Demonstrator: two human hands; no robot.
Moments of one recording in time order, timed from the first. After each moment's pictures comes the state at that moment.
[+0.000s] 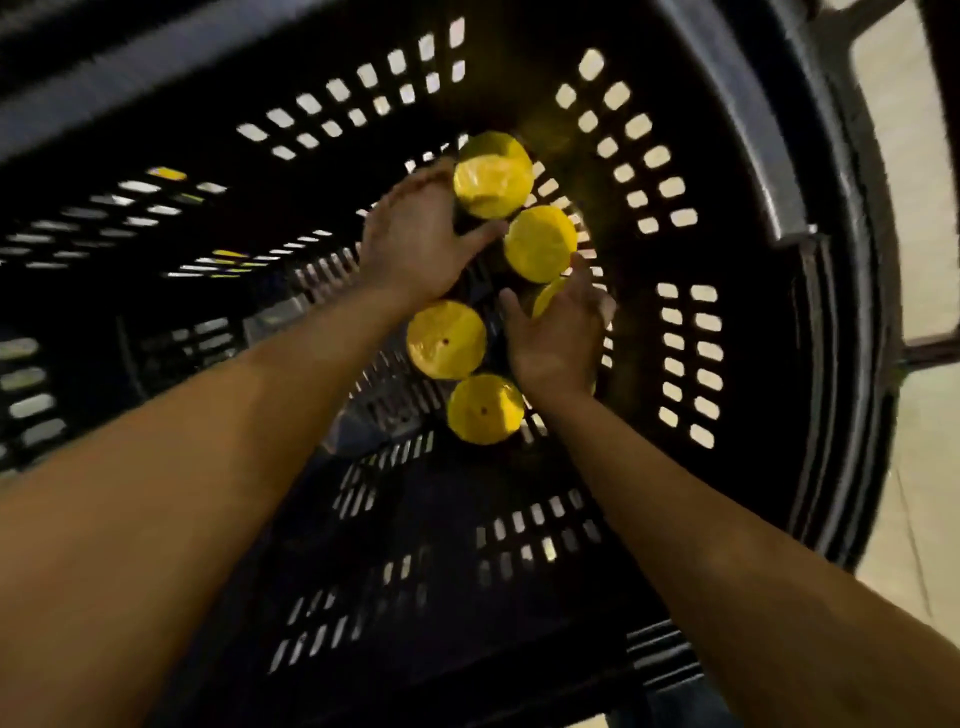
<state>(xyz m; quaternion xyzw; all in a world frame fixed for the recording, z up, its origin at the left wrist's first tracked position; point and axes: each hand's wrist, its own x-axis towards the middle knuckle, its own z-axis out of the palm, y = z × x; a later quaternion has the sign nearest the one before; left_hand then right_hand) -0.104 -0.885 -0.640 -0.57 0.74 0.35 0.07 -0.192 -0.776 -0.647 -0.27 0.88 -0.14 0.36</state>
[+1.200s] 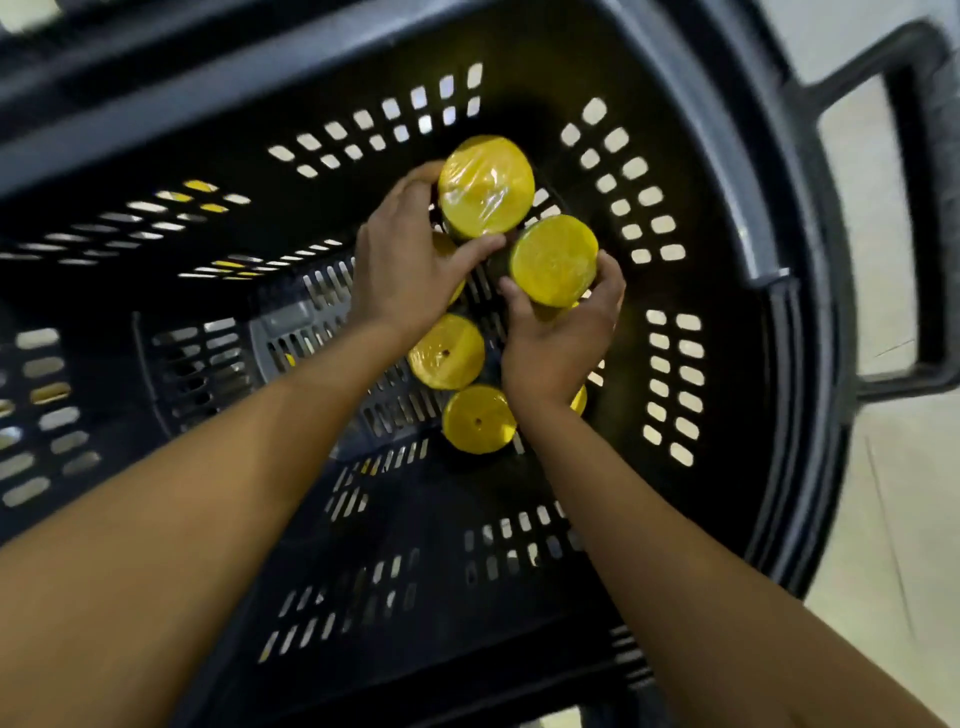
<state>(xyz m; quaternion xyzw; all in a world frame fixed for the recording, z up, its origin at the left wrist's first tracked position) -0.097 -0.874 -0.621 -0.61 0.69 0.36 -0.11 -0.186 -0.791 -0.626 -0.19 0.89 -0.34 0.24</state>
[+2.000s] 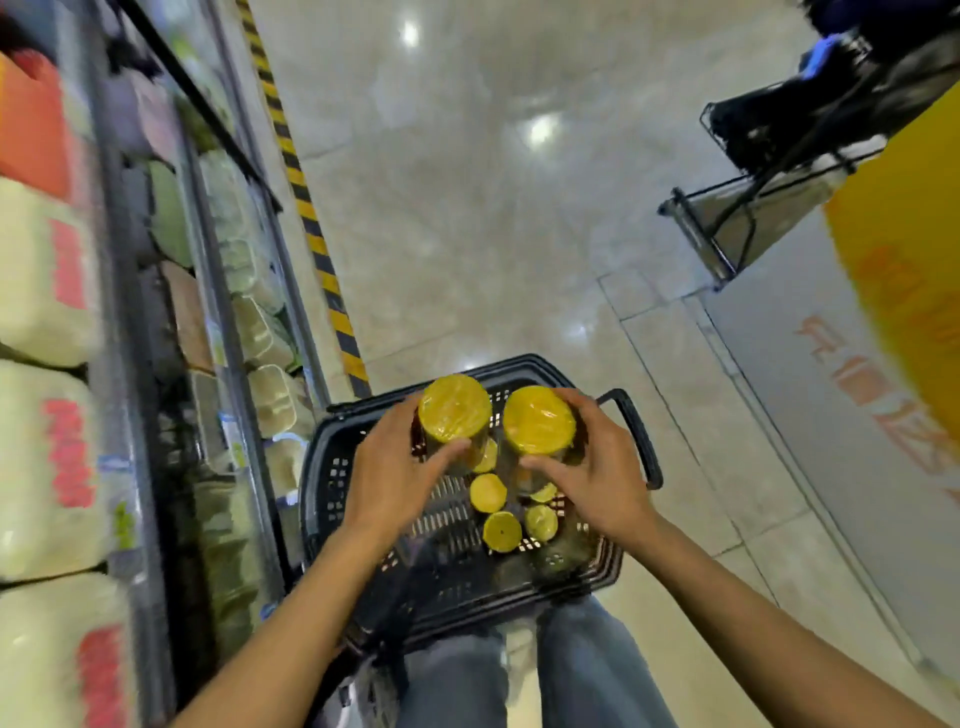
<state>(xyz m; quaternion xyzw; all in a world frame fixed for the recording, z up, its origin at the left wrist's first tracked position) -0.017 -0.811 -0.216 -0.63 0.67 0.35 -0.19 -0.224 -0.771 -0.210 -0.54 0.67 -0.33 0.39</state>
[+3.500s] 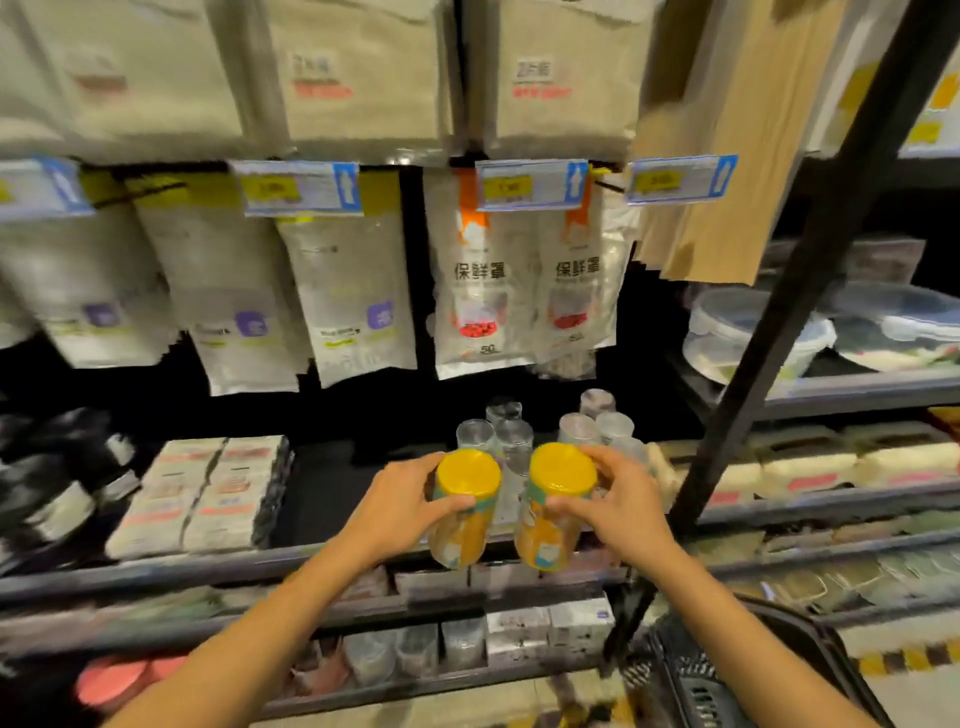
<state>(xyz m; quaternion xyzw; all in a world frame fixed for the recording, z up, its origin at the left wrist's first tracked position) -0.072 -0.187 0.037 -0.92 0.11 -0.02 -0.36 -0.083 -0.437 0.050 -0.86 -0.06 -0.06 0.51</state>
